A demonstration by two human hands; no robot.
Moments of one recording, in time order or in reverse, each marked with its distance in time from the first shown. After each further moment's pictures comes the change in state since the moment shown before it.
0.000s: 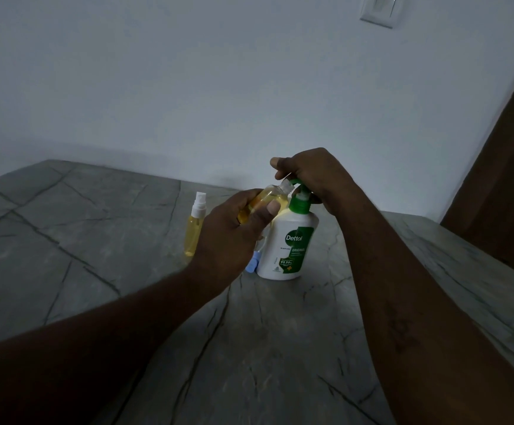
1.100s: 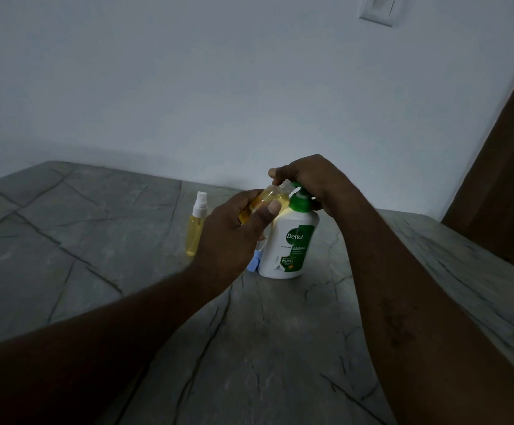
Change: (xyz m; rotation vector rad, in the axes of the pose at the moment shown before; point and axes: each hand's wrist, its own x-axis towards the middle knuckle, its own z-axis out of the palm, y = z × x) left_hand 0.000 -0.004 0.000 -0.006 -0.010 0.013; right_hand 0.002 0.007 0.006 0.073 -0.065 0.082
